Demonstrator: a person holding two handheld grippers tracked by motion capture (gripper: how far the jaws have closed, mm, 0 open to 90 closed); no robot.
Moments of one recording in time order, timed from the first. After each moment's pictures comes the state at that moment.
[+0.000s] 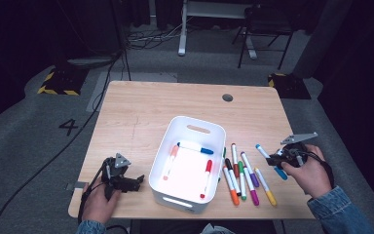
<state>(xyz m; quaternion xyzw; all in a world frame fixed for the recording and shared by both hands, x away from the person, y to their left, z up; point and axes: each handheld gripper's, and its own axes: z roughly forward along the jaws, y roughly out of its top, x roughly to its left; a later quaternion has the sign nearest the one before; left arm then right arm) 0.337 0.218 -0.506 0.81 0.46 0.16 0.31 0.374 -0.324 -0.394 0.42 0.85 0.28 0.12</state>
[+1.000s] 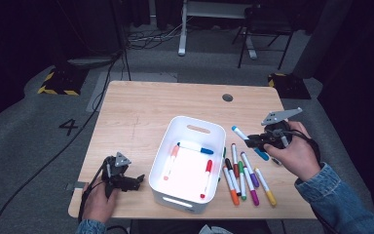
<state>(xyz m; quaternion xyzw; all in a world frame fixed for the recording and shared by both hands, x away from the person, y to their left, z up) 0.341 0.219 -0.506 0.82 0.45 0.16 0.31 0.386 -0.247 -0.318 0.31 0.88 0.33 0.12</state>
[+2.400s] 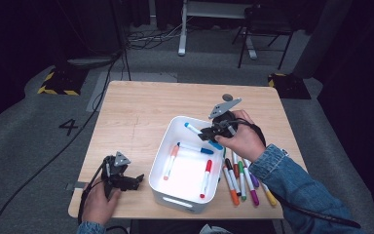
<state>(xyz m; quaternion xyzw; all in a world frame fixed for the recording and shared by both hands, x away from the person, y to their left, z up) 0.342 0.221 -0.506 0.82 0.45 0.16 0.31 0.433 -0.132 -0.346 0.20 0.91 0.35 0.08</state>
